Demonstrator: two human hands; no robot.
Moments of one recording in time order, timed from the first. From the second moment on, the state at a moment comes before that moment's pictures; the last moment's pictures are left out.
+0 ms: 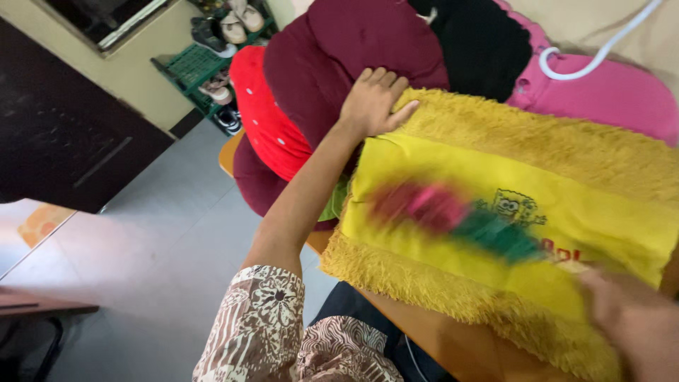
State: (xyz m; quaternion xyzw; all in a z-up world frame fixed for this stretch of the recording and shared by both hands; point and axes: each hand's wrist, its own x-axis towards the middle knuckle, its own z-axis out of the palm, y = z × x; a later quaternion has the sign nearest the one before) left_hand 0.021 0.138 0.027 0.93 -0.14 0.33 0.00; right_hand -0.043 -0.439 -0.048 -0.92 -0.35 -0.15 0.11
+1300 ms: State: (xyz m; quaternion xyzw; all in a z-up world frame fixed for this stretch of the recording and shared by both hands) left_hand 0.020 0.139 0.027 0.94 -0.14 0.32 0.03; right_hand -0.042 -0.421 -0.043 -0.95 -0.23 -0.19 0.04
